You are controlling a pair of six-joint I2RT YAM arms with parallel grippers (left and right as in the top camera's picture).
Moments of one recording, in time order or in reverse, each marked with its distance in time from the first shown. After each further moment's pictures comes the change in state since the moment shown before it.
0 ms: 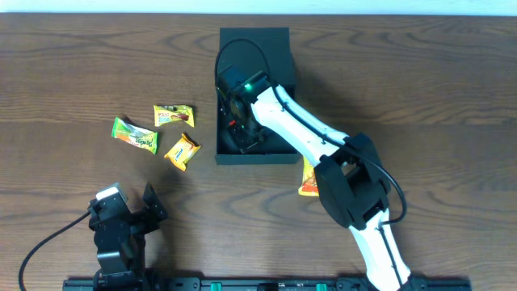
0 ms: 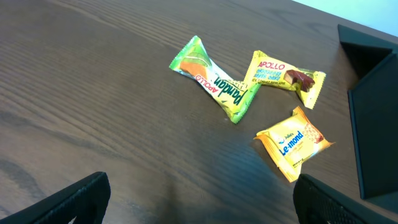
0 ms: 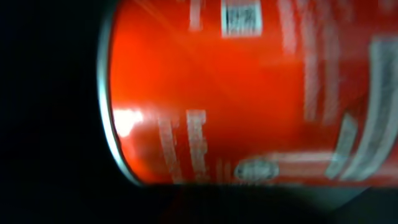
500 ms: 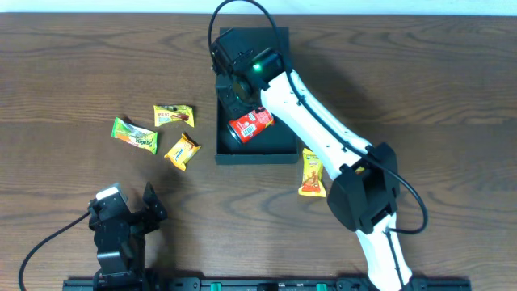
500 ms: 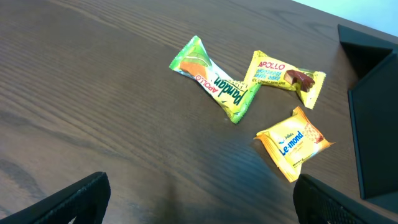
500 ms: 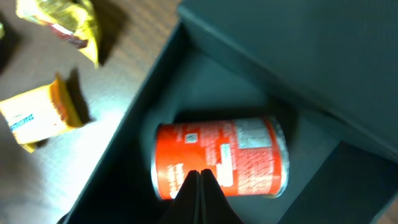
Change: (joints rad) left arm 0.000 0.000 0.000 0.000 0.000 0.000; right arm -0.017 -0.053 0.209 0.085 0.092 -0.008
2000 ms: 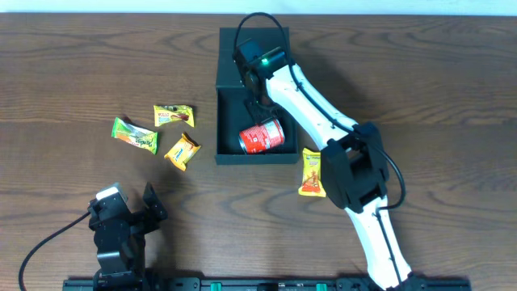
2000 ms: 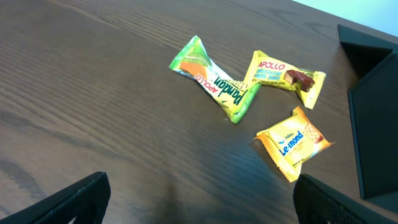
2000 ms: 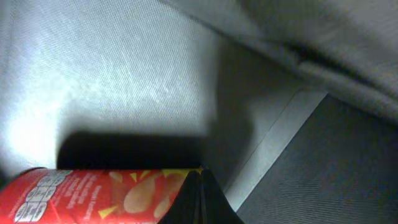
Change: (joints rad) left arm 0.000 0.000 0.000 0.000 0.000 0.000; right arm -0.095 0.168 0.000 -0.127 0.077 -0.011
